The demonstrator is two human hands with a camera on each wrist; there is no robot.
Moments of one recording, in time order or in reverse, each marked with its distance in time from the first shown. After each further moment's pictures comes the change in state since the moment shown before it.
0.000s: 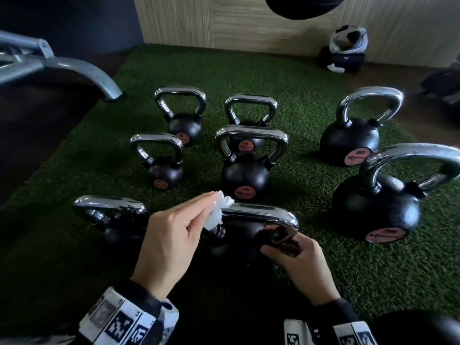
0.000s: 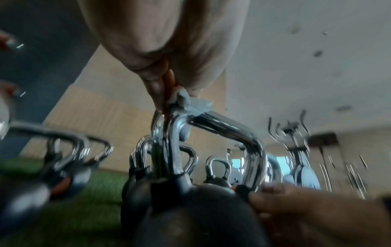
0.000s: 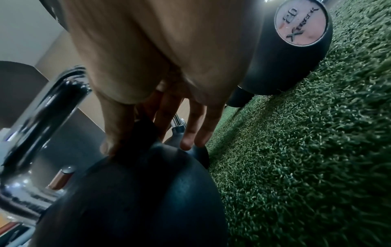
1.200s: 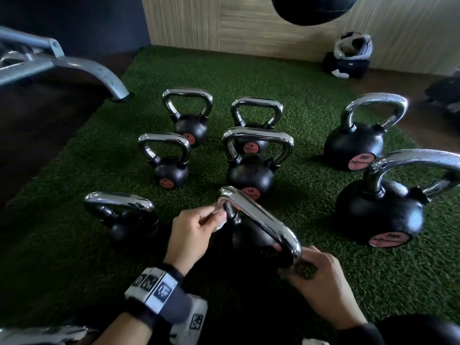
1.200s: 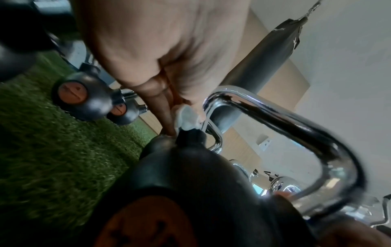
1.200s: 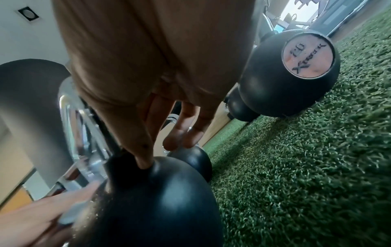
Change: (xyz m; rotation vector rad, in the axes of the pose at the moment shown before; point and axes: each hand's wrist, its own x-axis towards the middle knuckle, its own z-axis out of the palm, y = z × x) left_hand -0.011 -0.051 0.047 -0.236 -0.137 -0.498; right_hand -0.025 0.000 -0.020 -0.256 -0.043 -0.189
